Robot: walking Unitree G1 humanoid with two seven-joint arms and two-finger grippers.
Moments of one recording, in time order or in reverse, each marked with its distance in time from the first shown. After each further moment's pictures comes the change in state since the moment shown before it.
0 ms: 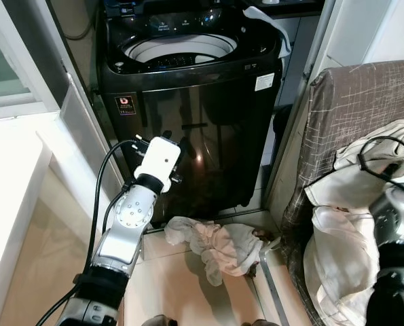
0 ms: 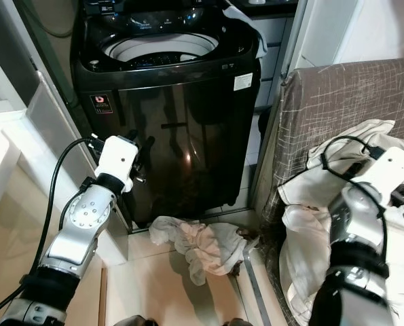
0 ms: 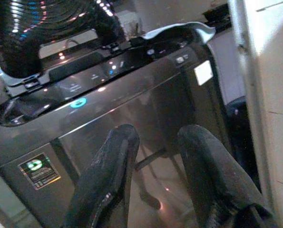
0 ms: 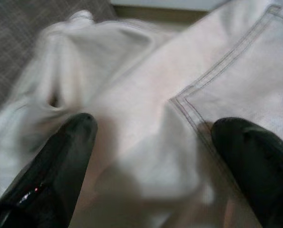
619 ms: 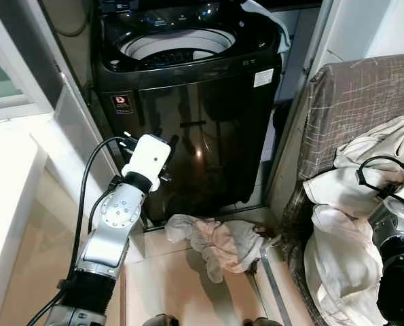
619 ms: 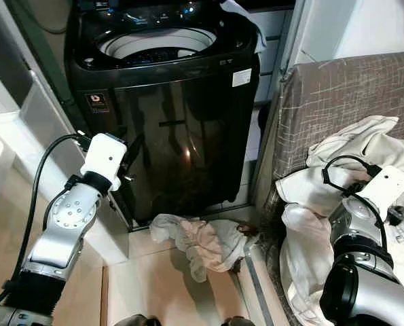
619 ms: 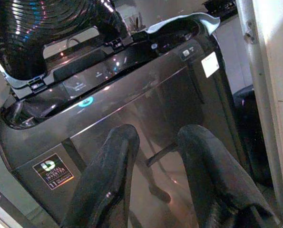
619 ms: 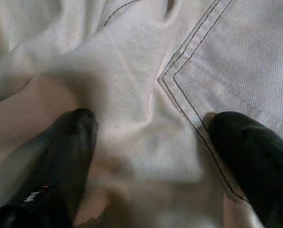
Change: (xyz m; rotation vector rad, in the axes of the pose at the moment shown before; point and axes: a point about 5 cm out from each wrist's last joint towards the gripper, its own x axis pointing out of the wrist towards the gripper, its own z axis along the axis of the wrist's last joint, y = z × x) left arm -0.009 0.018 0.006 0.048 0.011 0.011; right arm 0.010 -0.010 -0.036 -0.048 0.144 -0.066
